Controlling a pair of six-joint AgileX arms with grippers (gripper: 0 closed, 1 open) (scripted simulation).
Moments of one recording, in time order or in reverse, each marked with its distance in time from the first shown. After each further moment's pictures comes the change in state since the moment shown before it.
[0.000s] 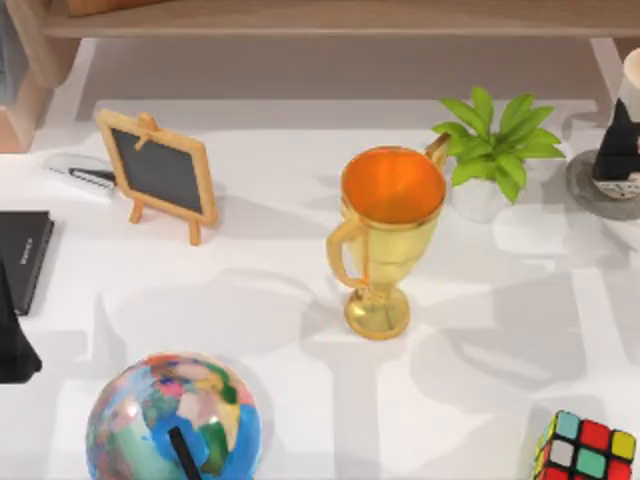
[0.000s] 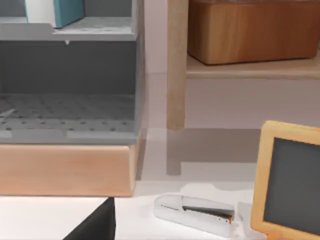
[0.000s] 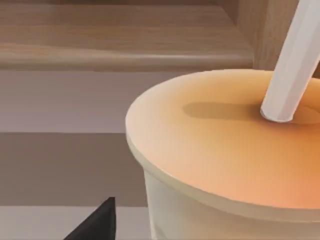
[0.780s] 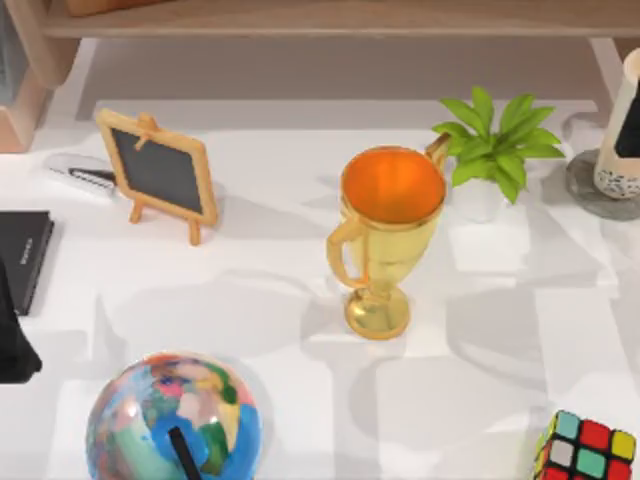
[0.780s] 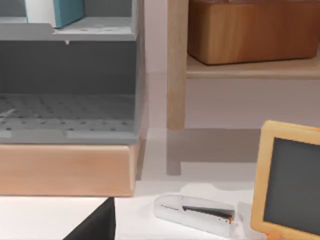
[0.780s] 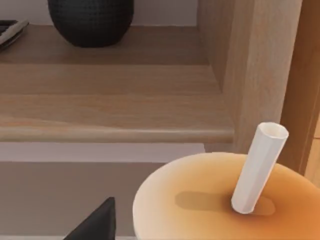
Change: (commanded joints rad) left arm 0.000 0.000 0.000 0.000 0.000 0.000; right arm 0.001 -0.252 -0.027 -0.216 -0.001 0.001
